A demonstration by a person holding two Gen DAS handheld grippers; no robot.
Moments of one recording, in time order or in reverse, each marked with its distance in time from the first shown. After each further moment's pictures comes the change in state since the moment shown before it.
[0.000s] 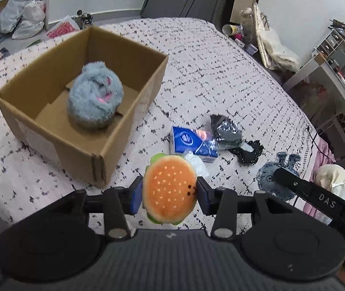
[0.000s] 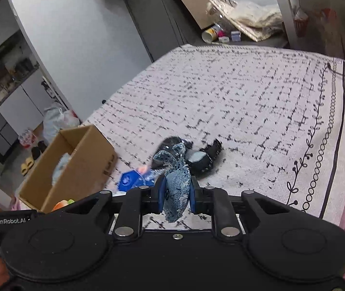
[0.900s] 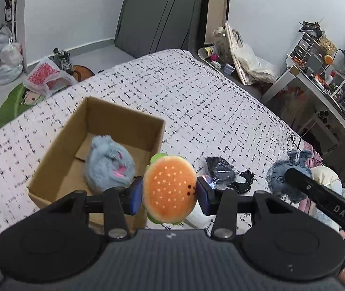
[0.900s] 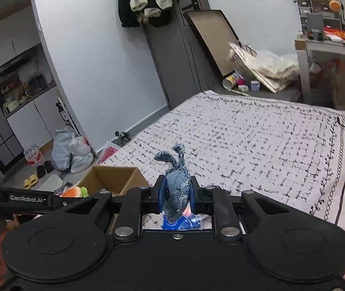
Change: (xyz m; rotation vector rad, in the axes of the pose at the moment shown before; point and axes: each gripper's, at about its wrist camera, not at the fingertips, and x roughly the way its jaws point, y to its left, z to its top) left arm -0.049 0.024 0.068 0.168 -0.082 -0.066; right arm -0.038 0.076 0.023 -0.084 -0.190 0.007
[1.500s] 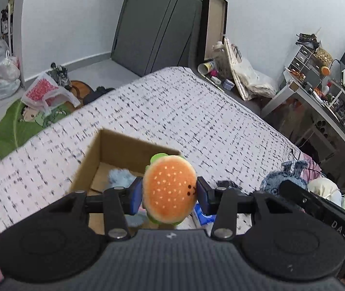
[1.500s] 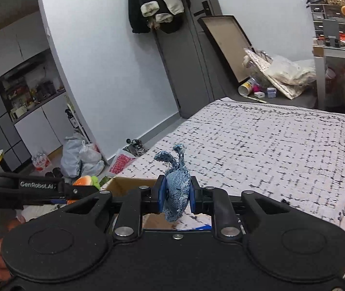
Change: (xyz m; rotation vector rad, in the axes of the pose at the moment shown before) left arm -0.009 0.037 0.040 0.028 -0.060 -0.027; right arm 0.021 0.042 0.007 0.002 -0.029 0.039
